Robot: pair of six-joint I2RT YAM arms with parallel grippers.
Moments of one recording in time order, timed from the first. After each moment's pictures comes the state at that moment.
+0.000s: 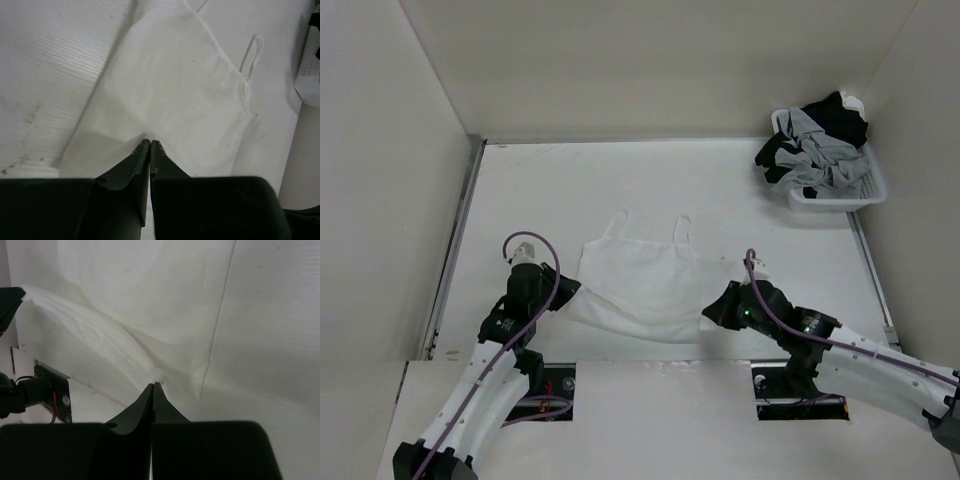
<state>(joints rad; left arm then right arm) -0.26 0.54 0.29 -0.36 0.05 -0.93 0.95 0.66 0.35 -0.31 0.17 1.03</state>
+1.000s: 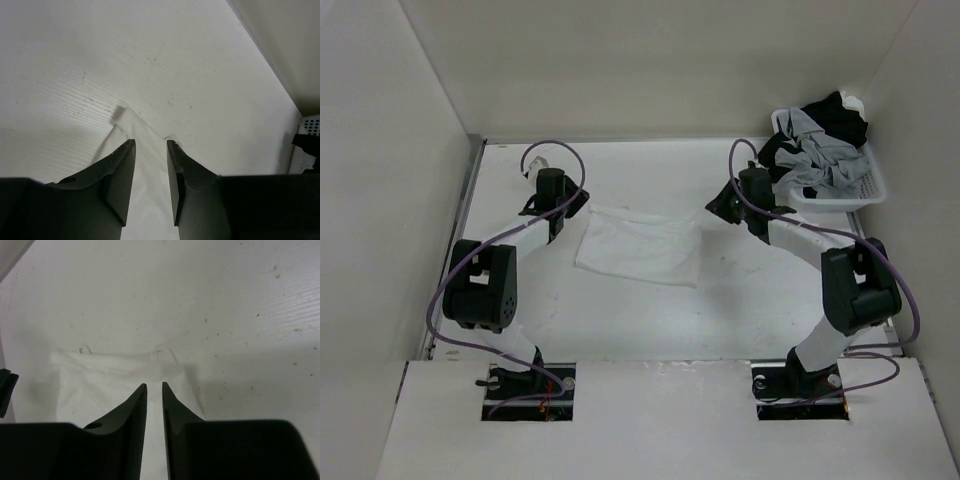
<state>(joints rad) -0.18 1.68 0.98 0.15 -0.07 -0.90 0.30 1.64 1.01 0.04 -0.06 0.77</state>
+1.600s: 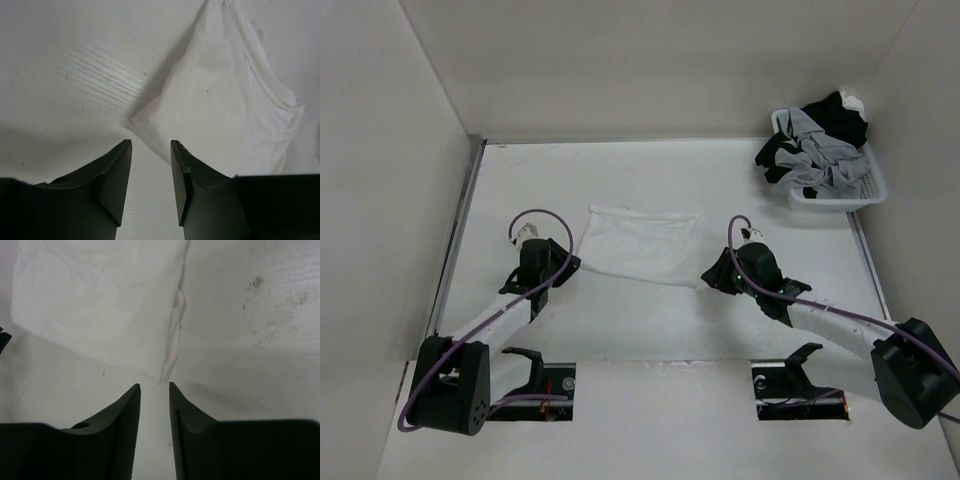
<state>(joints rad) -0.18 1.10 0.34 0.12 -0.04 -0.87 0.56 1.13 0.43 0.07 0.02 0.79</state>
